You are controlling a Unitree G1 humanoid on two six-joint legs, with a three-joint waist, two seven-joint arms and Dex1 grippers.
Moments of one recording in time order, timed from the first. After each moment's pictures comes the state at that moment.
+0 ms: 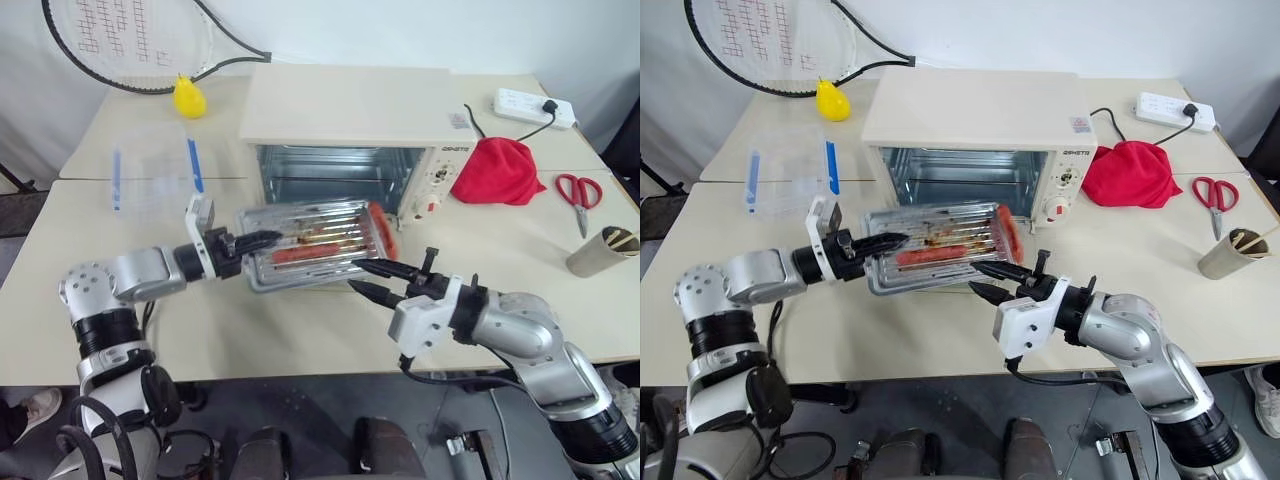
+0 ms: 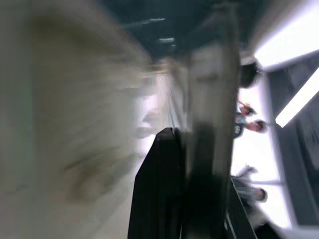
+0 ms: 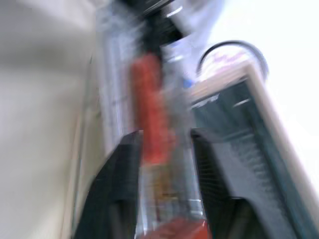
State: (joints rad) left arm -0.64 0.44 0.57 0.41 -1.61 1.58 0.23; right arm -0.21 -0.68 0.12 -0.48 -0.13 -0.27 0.69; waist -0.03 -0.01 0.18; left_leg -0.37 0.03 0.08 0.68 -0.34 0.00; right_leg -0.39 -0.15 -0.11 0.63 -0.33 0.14
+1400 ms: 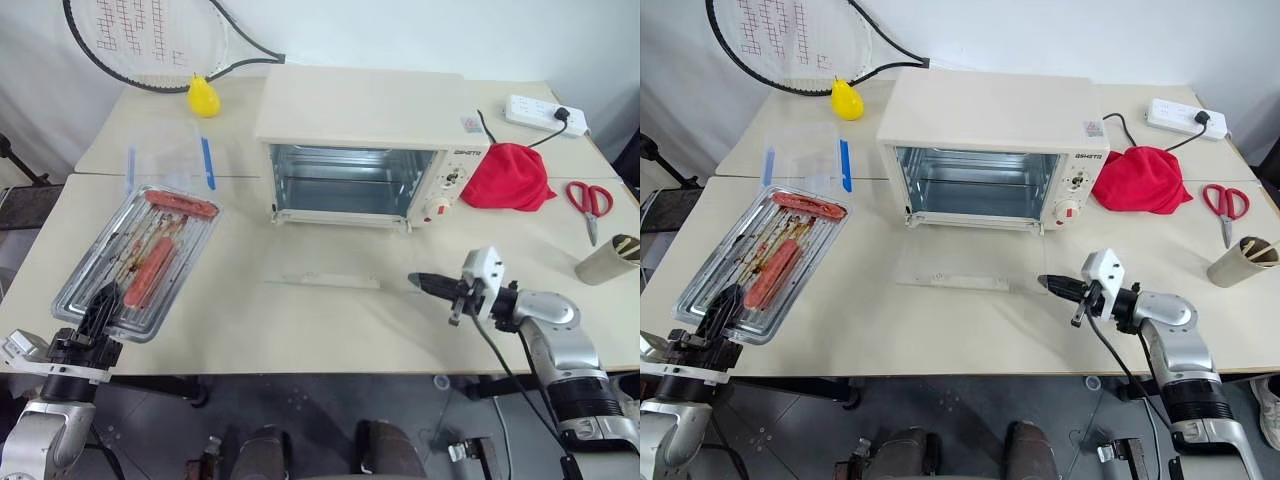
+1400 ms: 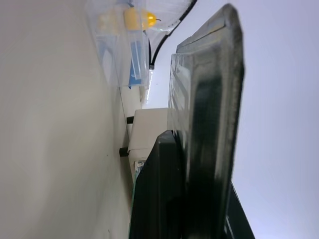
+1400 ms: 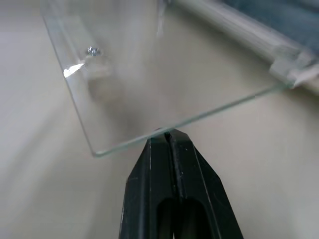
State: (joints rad) left arm 0.08 0.17 1.00 -0.18 -1.94 1.00 0.16; right arm -0.33 -0.61 -0.08 0.22 0.44 0.02 1.11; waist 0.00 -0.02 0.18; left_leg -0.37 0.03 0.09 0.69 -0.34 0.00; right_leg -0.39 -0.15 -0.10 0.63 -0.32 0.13
